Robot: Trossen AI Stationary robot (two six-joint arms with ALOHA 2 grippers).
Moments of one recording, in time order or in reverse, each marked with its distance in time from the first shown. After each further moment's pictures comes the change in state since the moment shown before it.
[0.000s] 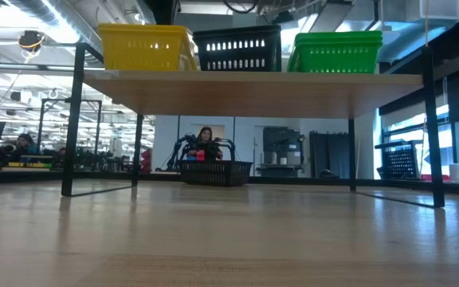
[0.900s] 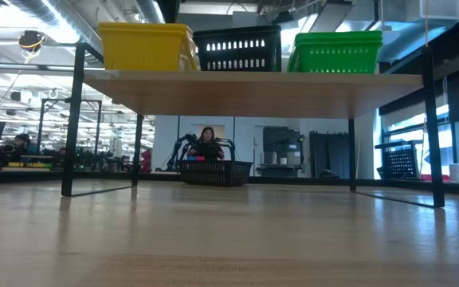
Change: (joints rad) left arm -0.044 0.014 0.069 0.003 0.027 -0.003; right arm 0.000 0.000 0.000 0.020 0.027 0.000
